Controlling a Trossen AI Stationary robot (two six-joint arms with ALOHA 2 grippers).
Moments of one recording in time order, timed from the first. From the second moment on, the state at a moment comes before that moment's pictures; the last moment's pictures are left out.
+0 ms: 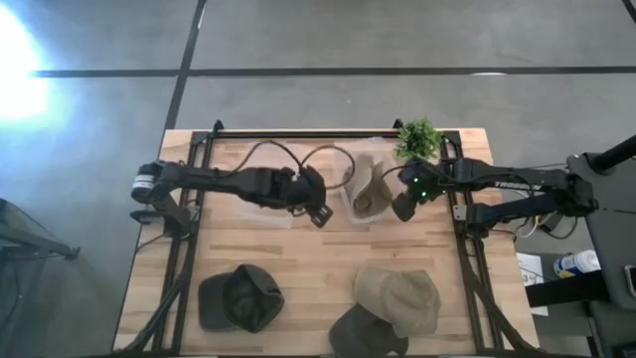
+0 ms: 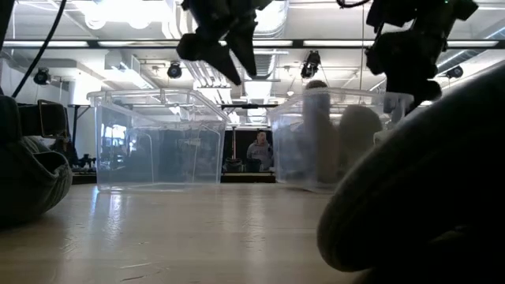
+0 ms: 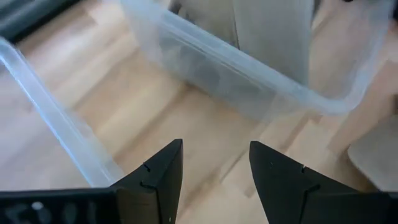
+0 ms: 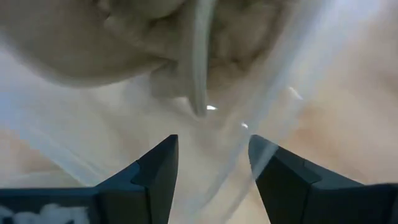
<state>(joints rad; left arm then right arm) -0.04 1.67 1.53 -0.82 -0.36 -0.71 -0.24 1.06 0.80 -0.84 -0.03 0.61</state>
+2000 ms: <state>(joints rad) -0.18 1.49 1.15 -0.47 0.01 -1.03 0.72 1.47 0.91 -0.49 0.14 1.74</state>
